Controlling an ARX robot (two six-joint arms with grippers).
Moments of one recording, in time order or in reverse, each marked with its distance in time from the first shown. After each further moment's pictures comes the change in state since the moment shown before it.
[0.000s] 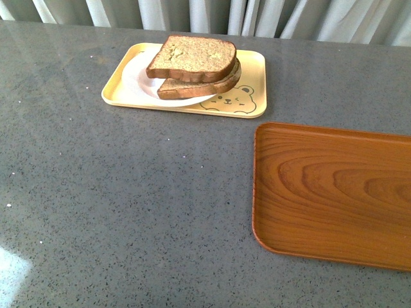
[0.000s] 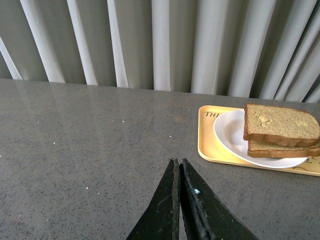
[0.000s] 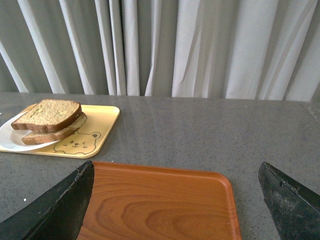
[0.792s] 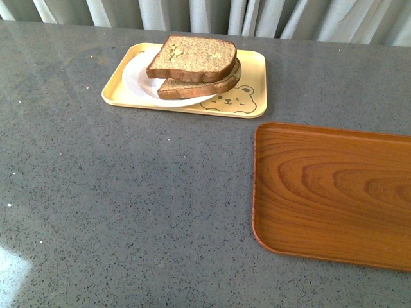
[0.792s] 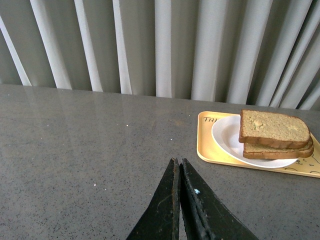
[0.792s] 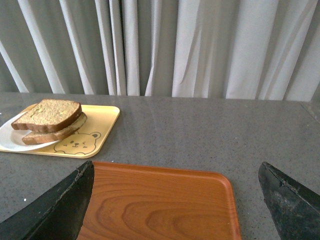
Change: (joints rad) left arm 0.000 -0.494 -0.019 -0.447 0.000 0.000; right arm 0.000 0.000 0.000 0.000 0.000 0.000
